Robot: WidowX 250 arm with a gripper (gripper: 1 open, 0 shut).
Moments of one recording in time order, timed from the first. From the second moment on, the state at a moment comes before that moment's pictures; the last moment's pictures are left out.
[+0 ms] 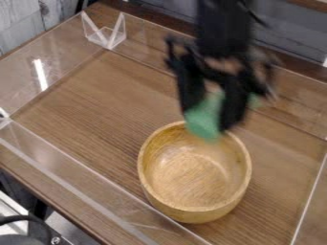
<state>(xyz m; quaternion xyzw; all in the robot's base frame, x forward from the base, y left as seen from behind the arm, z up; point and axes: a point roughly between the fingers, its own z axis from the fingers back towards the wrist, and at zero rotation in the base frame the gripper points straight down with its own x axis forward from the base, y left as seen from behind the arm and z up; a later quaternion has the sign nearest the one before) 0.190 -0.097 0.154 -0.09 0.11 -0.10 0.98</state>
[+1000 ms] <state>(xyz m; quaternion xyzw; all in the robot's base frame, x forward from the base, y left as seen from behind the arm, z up) 0.173 -0.107 0.123 -0.09 0.08 -0.04 0.99</state>
